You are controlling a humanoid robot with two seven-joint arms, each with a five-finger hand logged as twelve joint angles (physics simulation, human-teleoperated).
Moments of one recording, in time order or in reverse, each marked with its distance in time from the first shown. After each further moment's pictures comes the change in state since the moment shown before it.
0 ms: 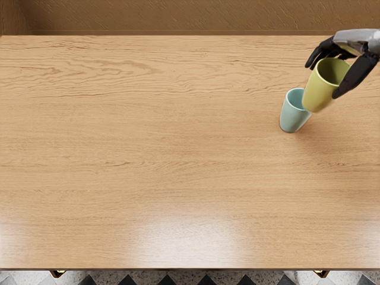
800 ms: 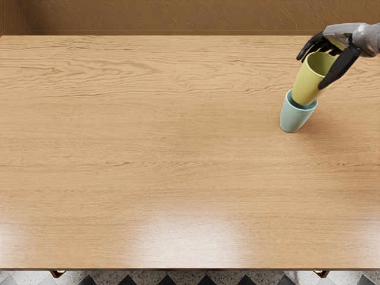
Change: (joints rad) left arm 0.000 0.000 0.000 0.000 0.000 0.000 0.000; right arm 0.083 0.148 -0.056 -0.228 -0.009 -0.026 0.002
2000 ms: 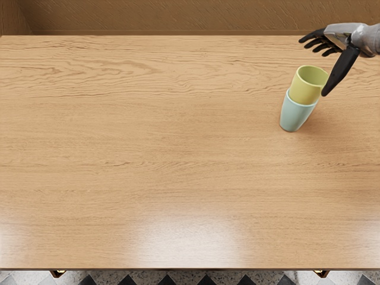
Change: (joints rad) left arm 0.000 0.000 0.000 0.000 0.000 0.000 0.000; right arm -0.007 0.001 -0.027 0.008 -0.001 -0.080 0.004
